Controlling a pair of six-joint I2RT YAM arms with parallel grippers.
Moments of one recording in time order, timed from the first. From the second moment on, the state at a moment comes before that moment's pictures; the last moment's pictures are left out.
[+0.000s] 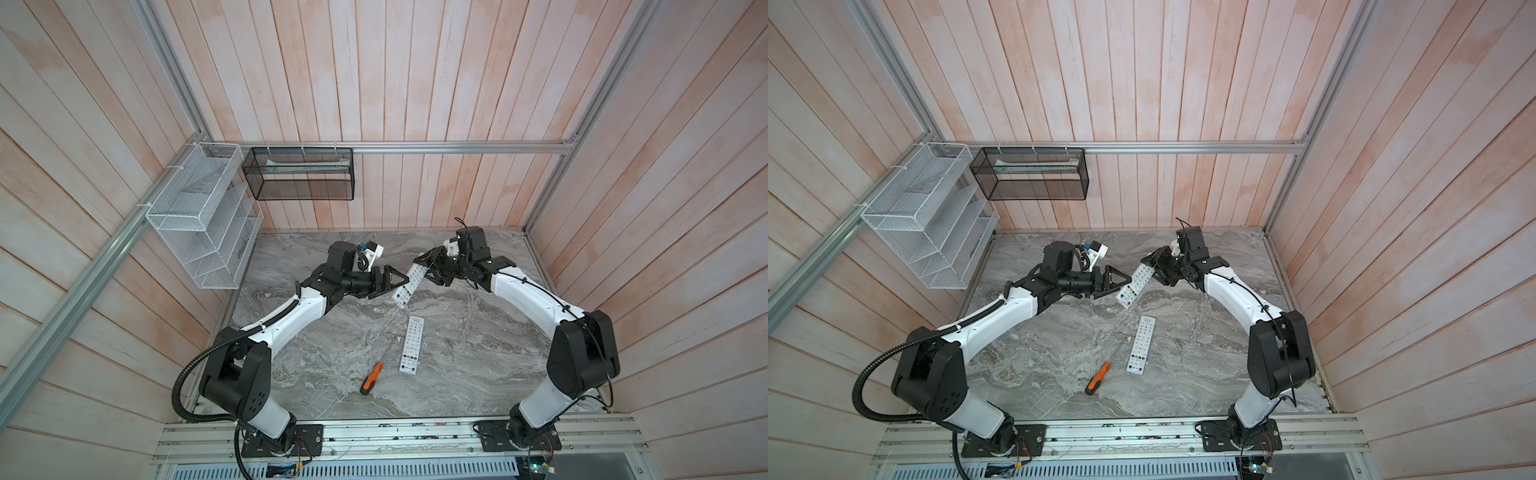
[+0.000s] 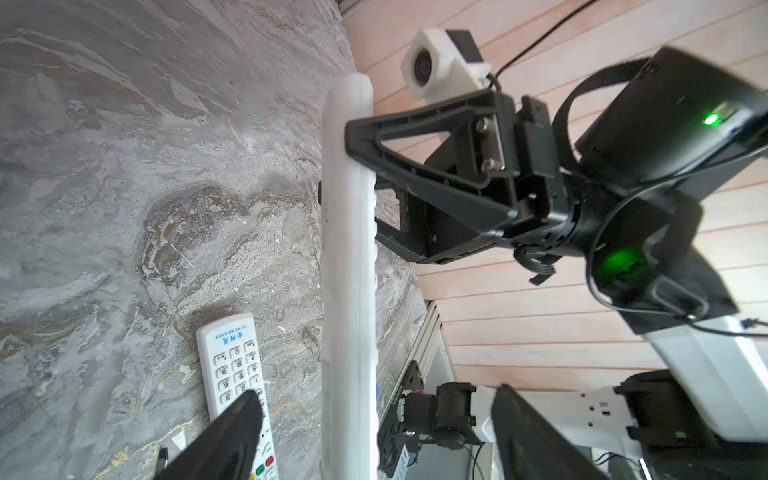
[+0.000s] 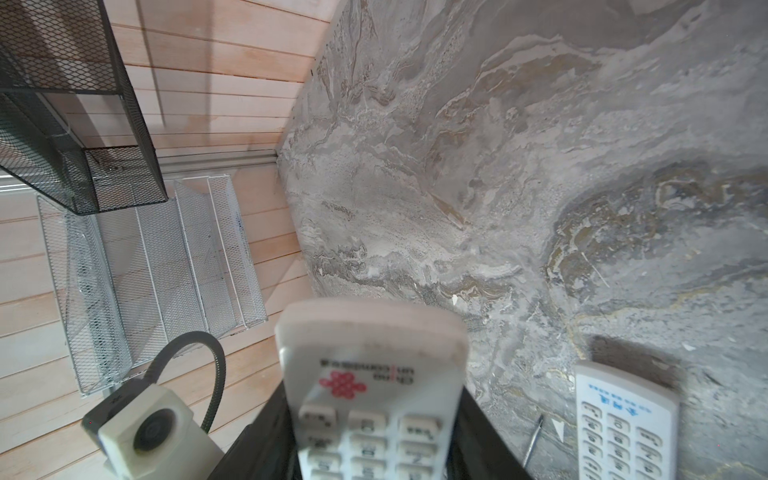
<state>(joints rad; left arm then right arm) -0.47 1.59 1.16 -0.12 0.80 -0.70 0.39 1.66 1.32 -0.34 -0.52 1.15</state>
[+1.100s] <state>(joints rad) -0.63 1.67 1.39 -0.60 0.21 -0.17 0.29 1.66 1.56 -0.62 -0.64 0.86</state>
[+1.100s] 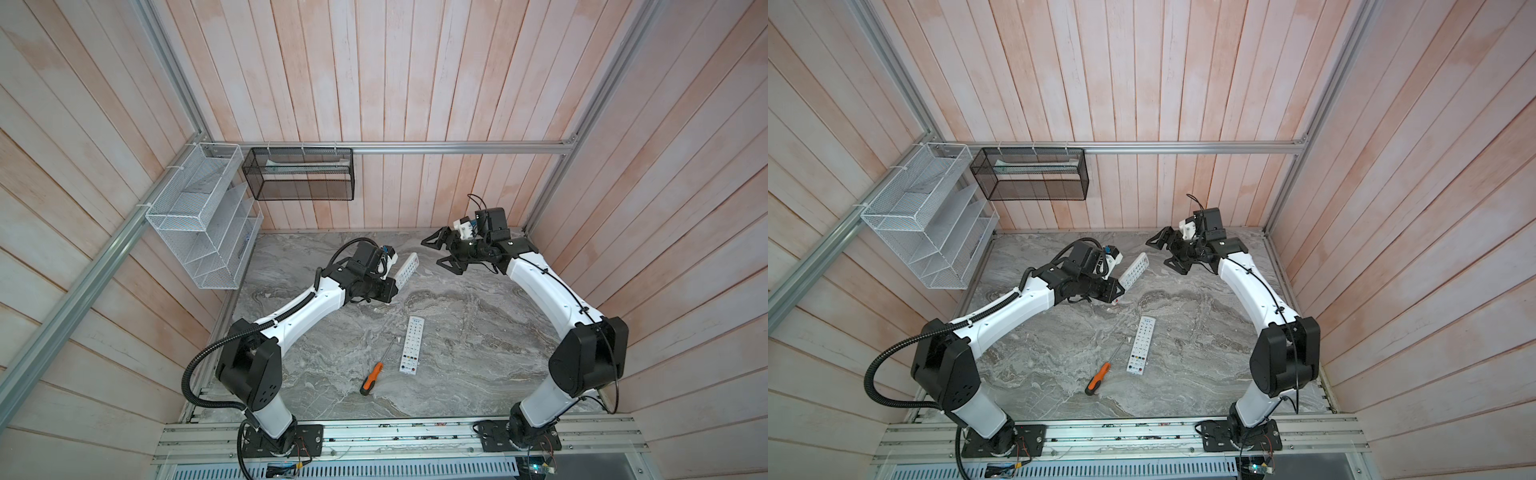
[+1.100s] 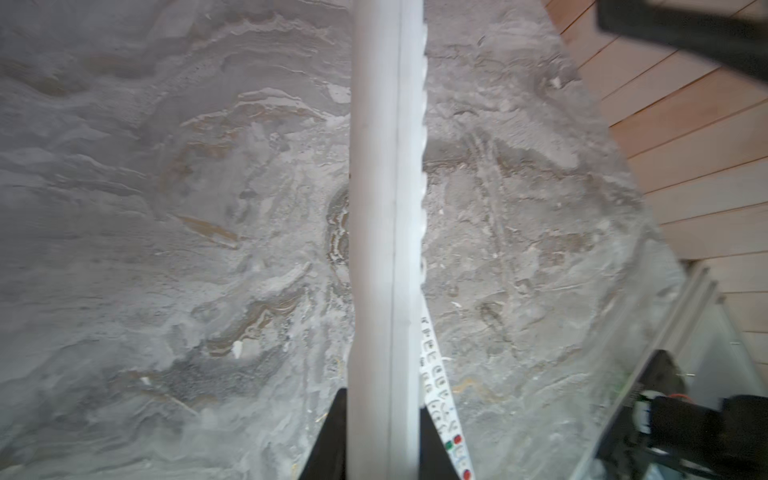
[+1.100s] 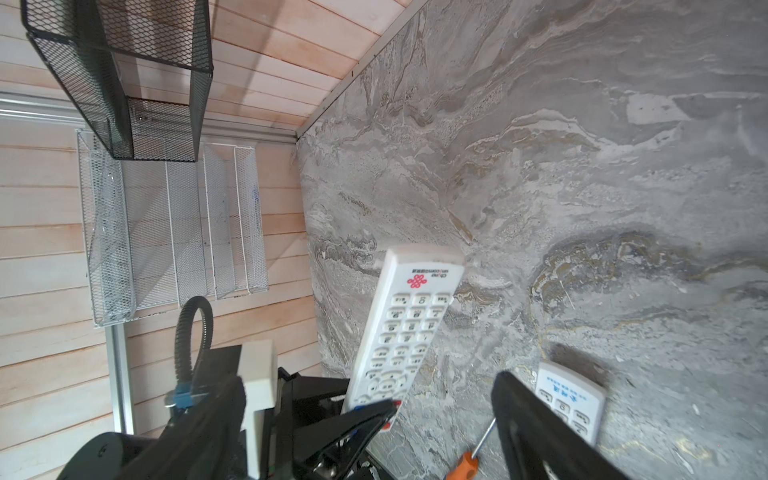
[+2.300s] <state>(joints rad) -0.93 1.56 1.25 -0.46 -0.52 0.26 0.38 1.77 1.56 -0.68 -0.71 0.97</state>
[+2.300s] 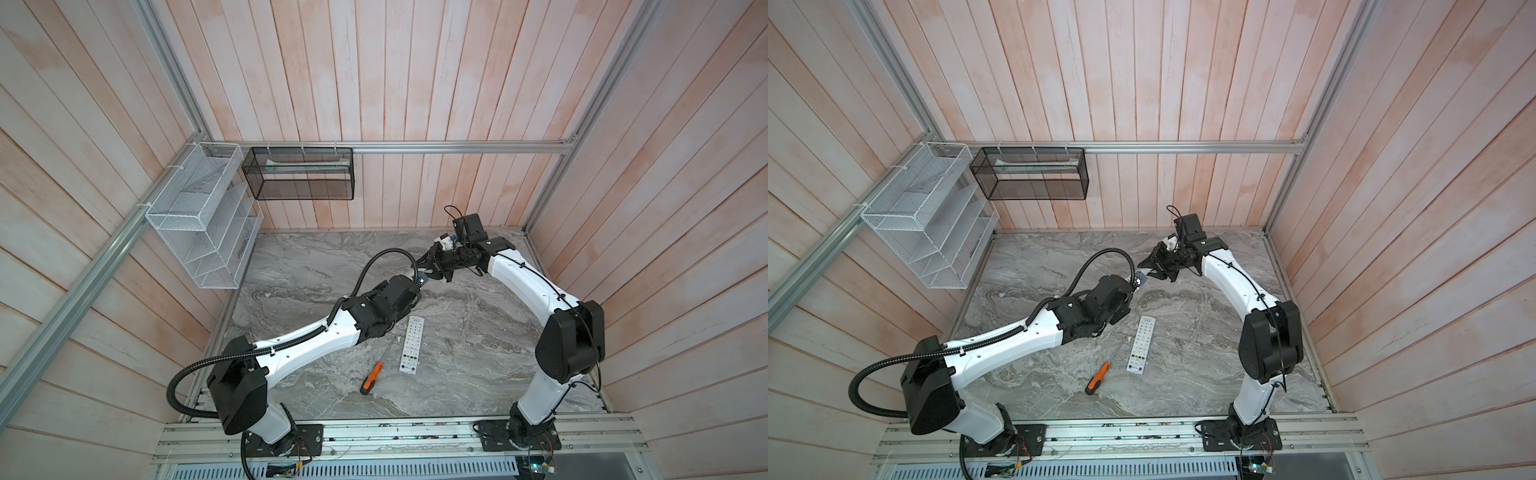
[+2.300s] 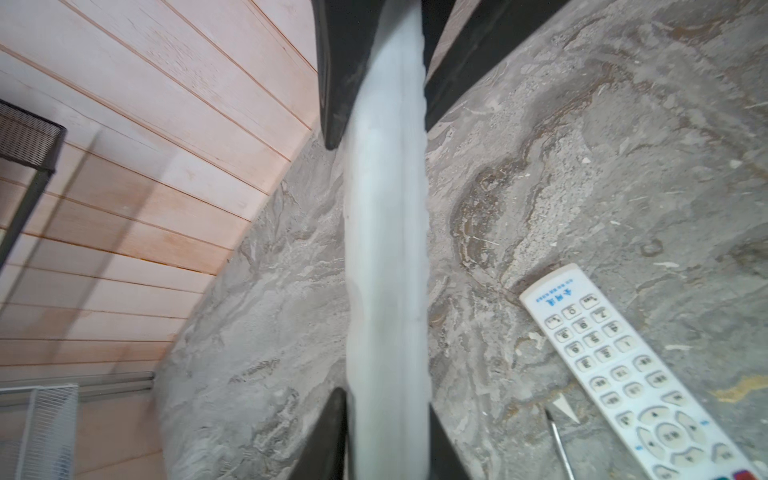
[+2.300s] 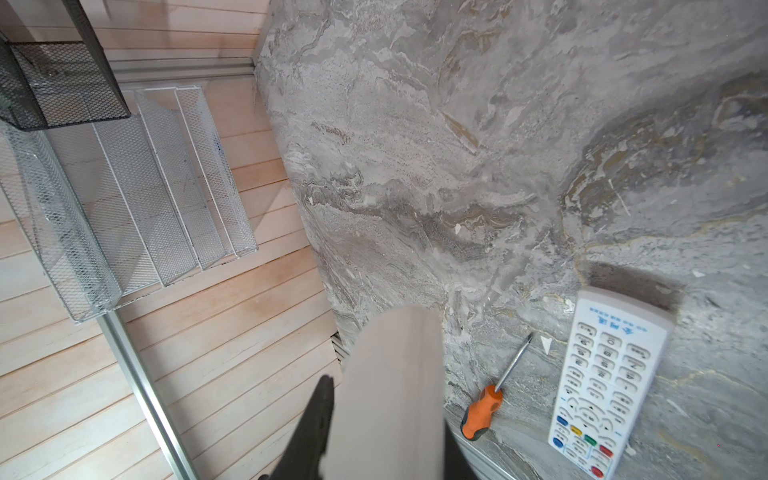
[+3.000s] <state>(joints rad) -0.37 1.35 1.10 -0.30 0.37 -0.45 0.24 1.49 1.05 0.00 -0.68 1.10</state>
